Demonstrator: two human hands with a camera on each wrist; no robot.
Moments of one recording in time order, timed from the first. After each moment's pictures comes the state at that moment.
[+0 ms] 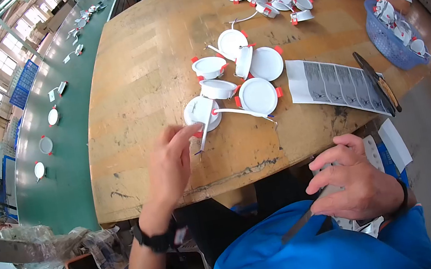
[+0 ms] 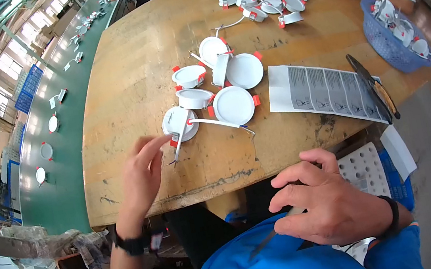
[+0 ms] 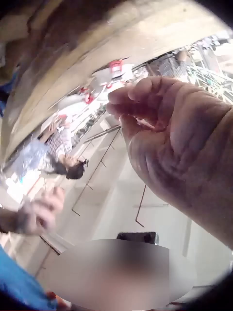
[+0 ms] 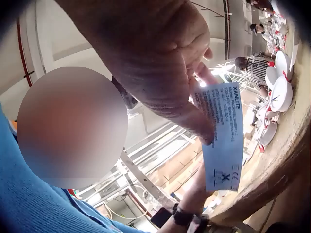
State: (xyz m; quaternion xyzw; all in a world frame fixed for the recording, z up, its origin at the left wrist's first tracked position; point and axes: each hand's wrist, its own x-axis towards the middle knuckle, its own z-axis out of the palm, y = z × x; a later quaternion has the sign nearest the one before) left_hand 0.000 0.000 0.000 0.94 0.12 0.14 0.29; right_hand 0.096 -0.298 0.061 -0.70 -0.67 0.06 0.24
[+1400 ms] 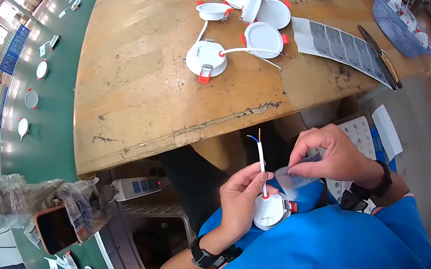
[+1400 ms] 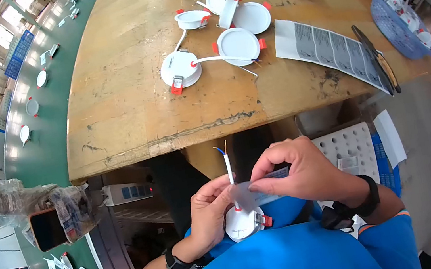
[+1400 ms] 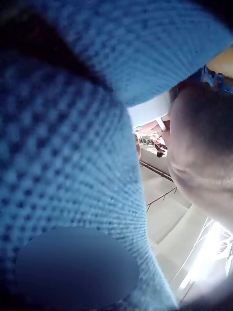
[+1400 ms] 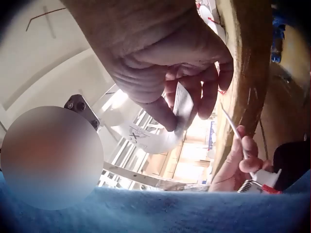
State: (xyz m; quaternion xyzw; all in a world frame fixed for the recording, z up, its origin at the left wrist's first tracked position) left_hand -0.101 -0.159 -0.087 0.42 0.24 0.11 0.87; right_hand 0.059 -0.277 -0.003 -0.69 -0.42 0.36 0.46
